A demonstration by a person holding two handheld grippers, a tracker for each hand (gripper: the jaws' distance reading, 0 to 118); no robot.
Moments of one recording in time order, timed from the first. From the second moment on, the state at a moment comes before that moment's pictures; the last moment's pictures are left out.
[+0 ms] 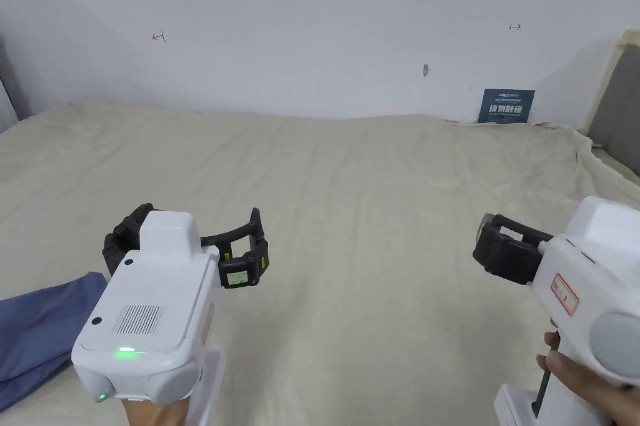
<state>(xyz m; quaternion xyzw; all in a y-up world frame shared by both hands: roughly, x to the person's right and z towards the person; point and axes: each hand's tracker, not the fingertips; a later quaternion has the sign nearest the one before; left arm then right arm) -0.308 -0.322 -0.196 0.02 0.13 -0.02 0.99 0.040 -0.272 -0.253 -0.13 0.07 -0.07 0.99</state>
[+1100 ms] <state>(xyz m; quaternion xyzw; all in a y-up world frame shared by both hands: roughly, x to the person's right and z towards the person) -0.304 -0.319 -0.195 0.03 0.13 -0.03 0.99 0.024 -0.274 -0.229 0.01 0.06 0.00 1.00</state>
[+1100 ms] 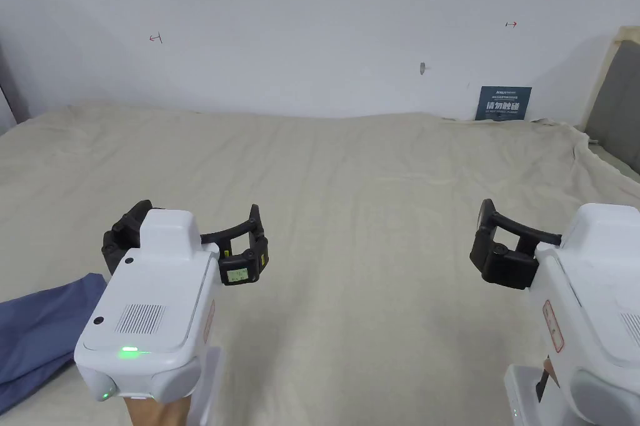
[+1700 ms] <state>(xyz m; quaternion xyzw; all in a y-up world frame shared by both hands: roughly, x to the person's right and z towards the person) -0.305 -0.319 -0.193 0.03 0.13 -0.03 0.99 0.027 -0.277 -0.233 0.01 0.06 0.00 1.00</state>
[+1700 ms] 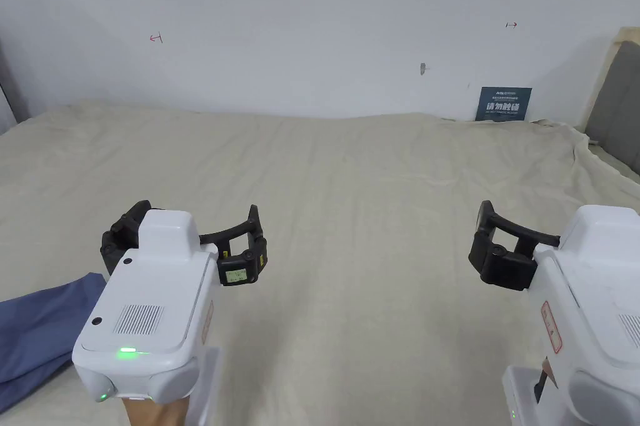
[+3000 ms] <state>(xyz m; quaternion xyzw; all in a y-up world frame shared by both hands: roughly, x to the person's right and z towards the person) -0.306 -0.320 -0.192 0.04 0.14 -0.03 0.99 0.030 -0.280 -0.232 0.00 0.07 0.00 1.00</state>
